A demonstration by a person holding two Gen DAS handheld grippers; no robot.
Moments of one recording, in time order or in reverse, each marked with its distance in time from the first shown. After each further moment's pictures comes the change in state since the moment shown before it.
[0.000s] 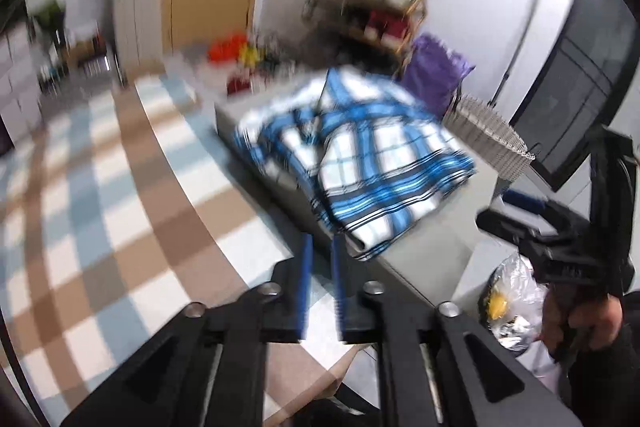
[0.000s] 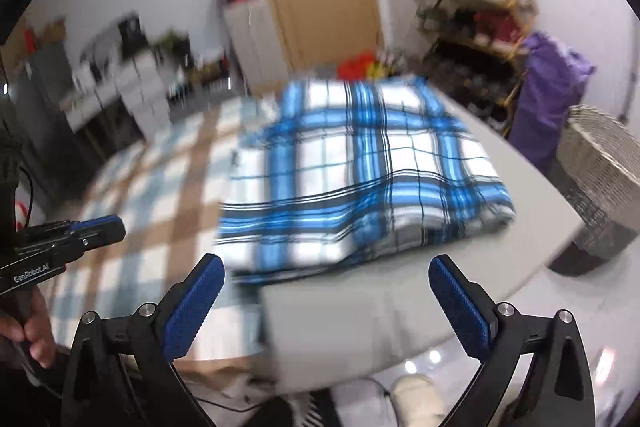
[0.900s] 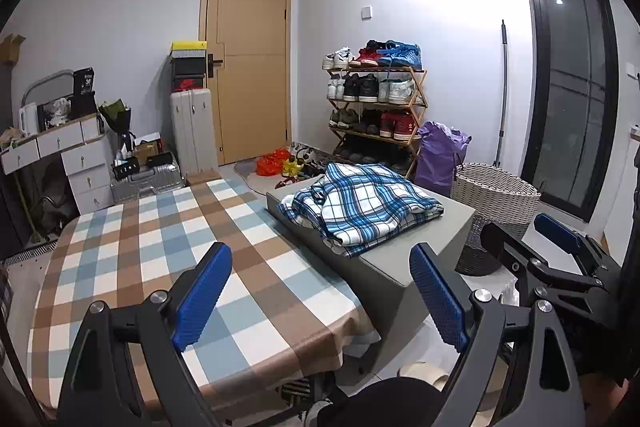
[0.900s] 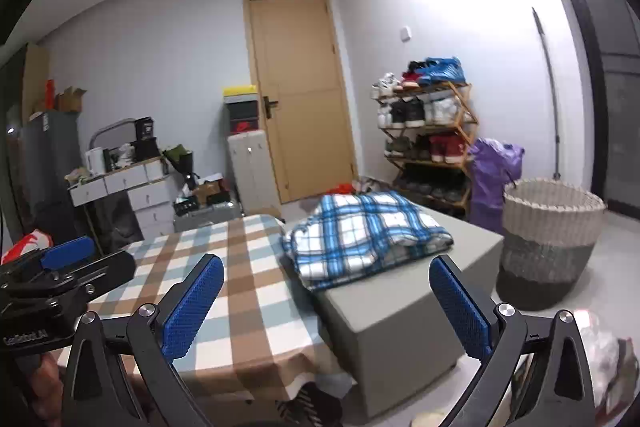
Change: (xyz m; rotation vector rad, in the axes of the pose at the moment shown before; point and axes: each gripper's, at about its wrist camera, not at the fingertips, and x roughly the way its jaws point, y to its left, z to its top) left arm -0.098 -0.041 -0.077 0.067 -0.393 0.178; right arm -0.163 0.089 -0.104 0.015 -0.492 -0.123
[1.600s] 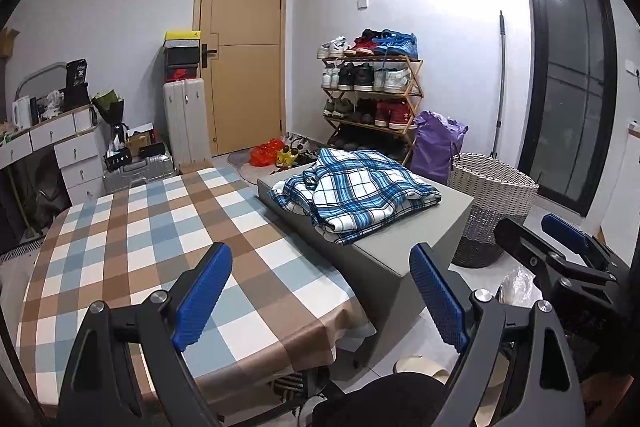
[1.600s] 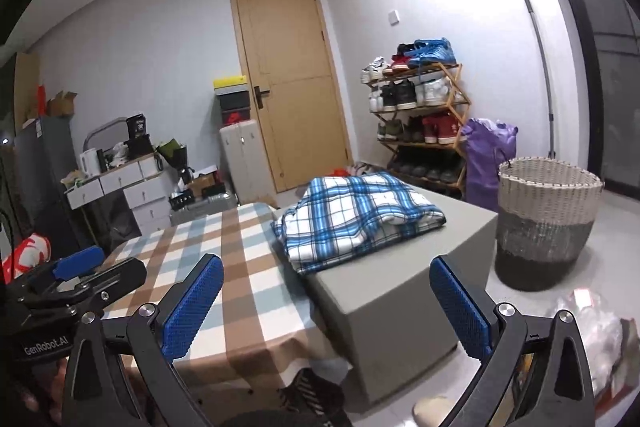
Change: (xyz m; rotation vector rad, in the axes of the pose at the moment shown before) left arm 0.009 -0.012 -0.016 0.003 0.018 -0.009; right arm 0.000 -0.014 -0.015 0.042 0.043 0.002
